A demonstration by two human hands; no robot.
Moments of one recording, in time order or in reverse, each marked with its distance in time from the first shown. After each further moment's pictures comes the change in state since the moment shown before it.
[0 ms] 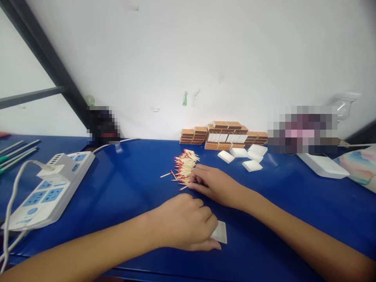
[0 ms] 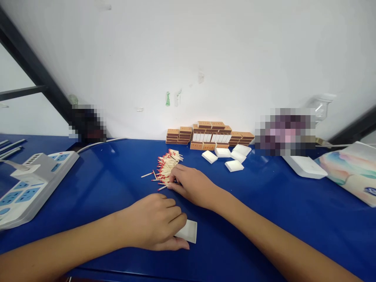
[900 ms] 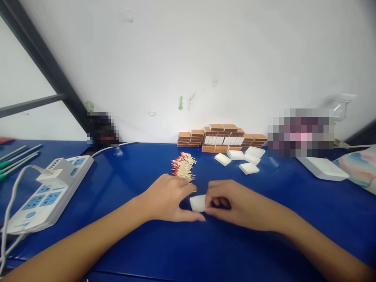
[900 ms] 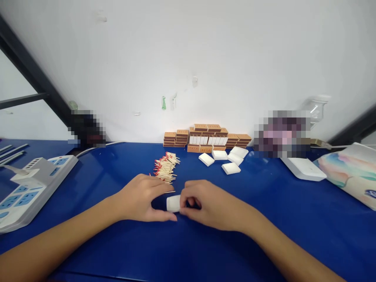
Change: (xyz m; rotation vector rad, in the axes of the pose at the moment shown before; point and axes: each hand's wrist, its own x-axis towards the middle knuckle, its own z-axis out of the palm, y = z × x) left_hand -0.005 -0.045 -0.009 -0.152 0.079 -0.305; right_hand -0.054 -0.008 -0.039 0.183 -0.133 0.073
